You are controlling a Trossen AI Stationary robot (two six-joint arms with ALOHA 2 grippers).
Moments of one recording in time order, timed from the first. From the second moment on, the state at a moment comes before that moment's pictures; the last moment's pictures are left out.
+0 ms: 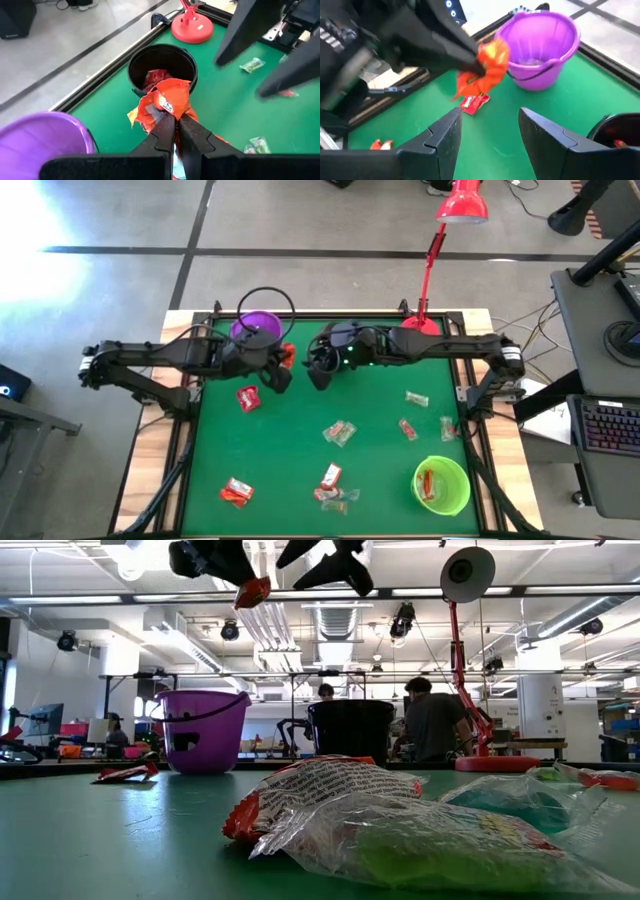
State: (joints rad) left arm -0.01 1.25 1.24 -0.69 -0.51 -0.44; right arm -0.07 1.73 1.68 -0.50 0.12 0.47
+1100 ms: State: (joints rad) left arm 0.03 1.23 1.22 -0.46 -0.37 -0.34; right arm -0.07 1.78 1.68 -0.38 0.17 0.52
